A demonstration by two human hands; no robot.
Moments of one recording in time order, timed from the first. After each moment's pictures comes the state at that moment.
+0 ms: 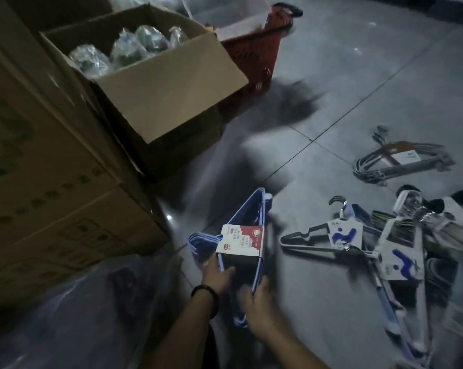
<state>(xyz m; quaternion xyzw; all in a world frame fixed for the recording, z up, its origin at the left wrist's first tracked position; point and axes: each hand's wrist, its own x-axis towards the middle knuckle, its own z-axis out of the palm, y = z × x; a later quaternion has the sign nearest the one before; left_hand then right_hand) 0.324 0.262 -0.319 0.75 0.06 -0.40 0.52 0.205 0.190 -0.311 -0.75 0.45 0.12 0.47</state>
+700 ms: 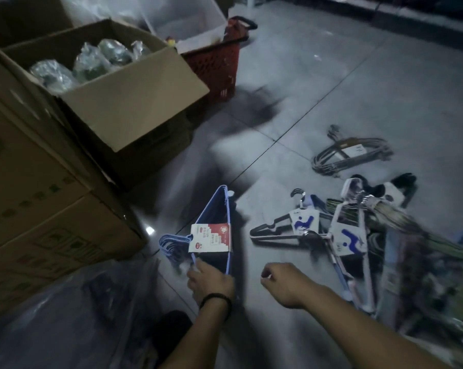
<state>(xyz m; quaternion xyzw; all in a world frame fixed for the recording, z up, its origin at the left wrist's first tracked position) 0.248 0.226 -0.268 0.92 0.05 -0.30 0.26 0.141 0.086 -0.213 -0.85 0.32 0.26 0.32</state>
